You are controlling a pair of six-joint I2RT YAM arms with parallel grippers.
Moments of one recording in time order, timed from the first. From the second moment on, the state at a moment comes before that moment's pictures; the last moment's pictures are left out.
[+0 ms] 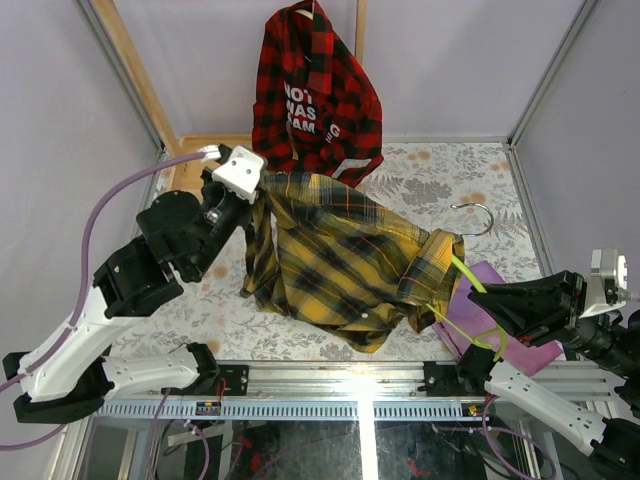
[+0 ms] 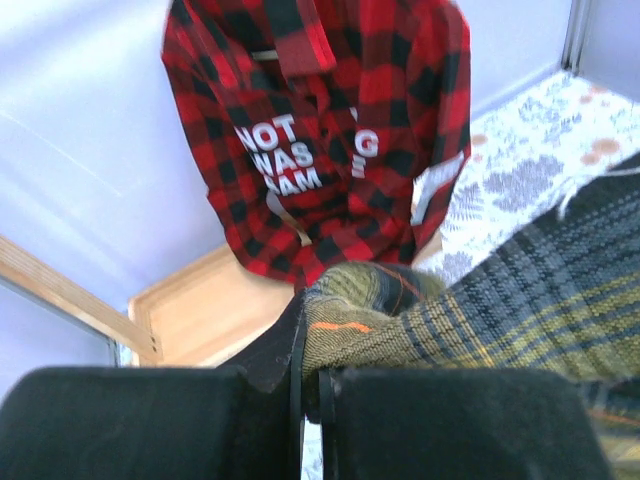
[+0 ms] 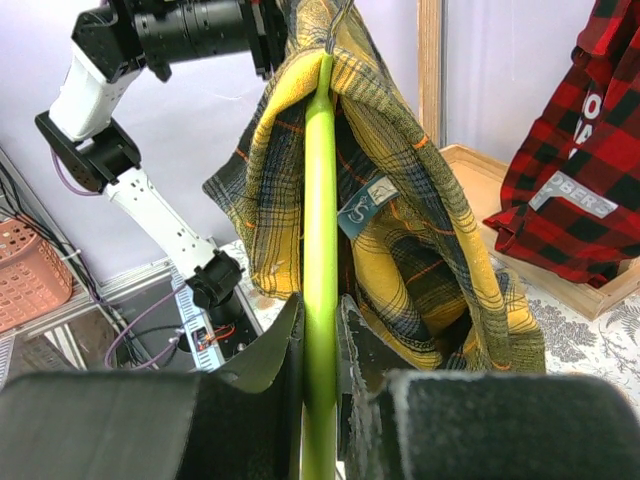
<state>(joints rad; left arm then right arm) -0.97 0.99 1.48 -0.57 -0.56 0.26 0.85 0.36 1.30 -0.75 -0.20 0.21</state>
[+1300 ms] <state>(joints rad) -0.76 1.03 1.66 -0.68 -0.29 0.17 0.85 0.39 1.25 -0.70 -0.15 0.19</state>
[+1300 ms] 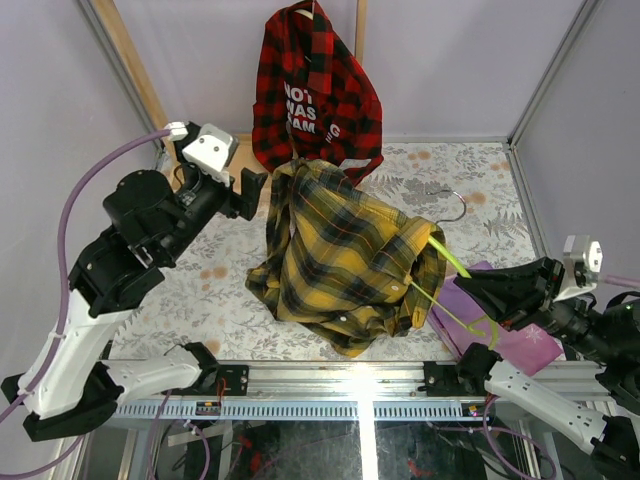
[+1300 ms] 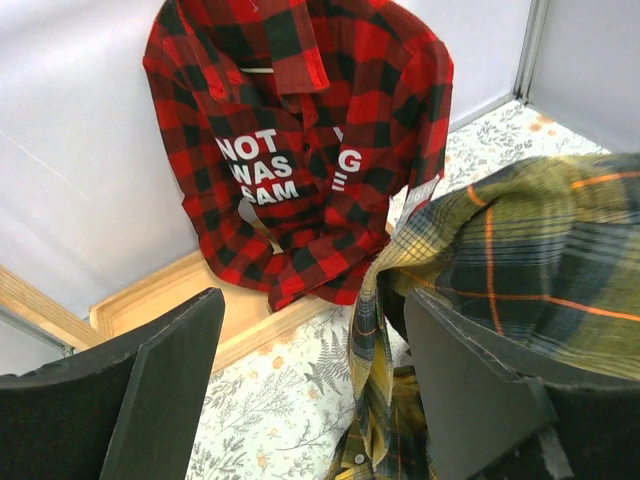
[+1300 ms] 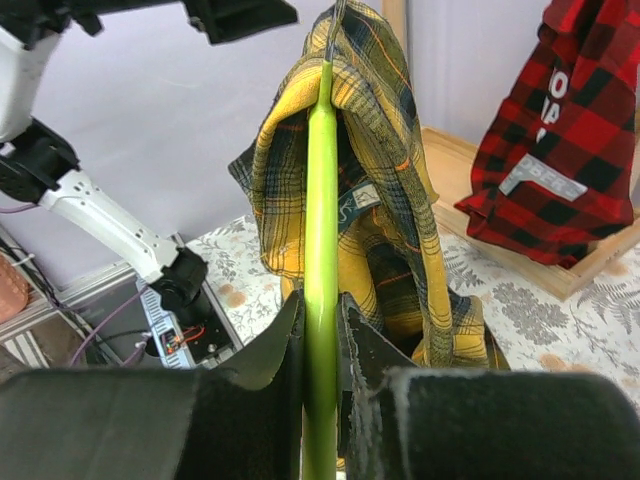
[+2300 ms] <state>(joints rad) -0.76 1.24 1.99 -0.81 0.55 0.23 0.85 0.52 1.20 -0.59 -0.34 0.15</state>
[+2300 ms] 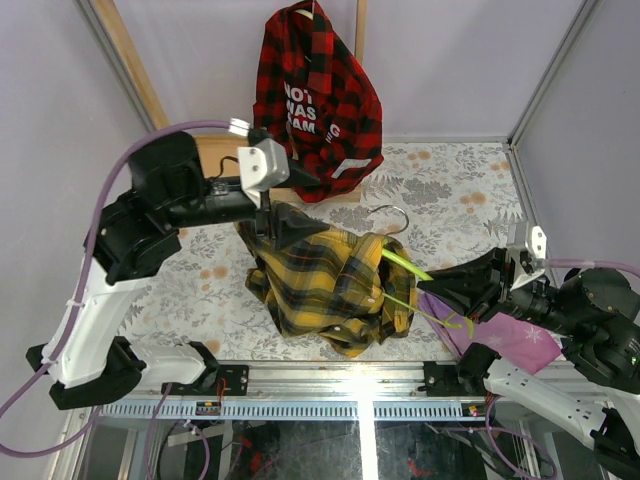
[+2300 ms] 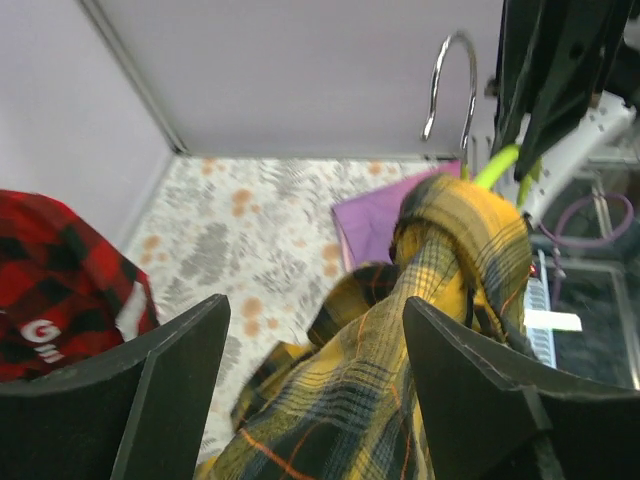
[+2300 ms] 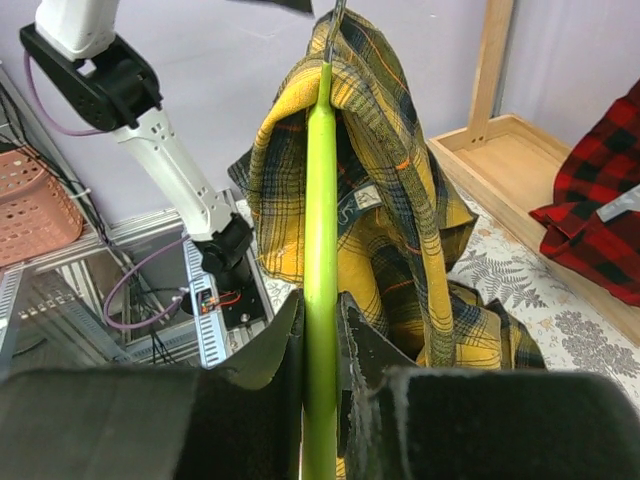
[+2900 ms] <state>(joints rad) -0.76 1.24 1.88 -0.91 0.75 0.23 0.85 0.53 1.20 -0.63 -0.41 0.13</state>
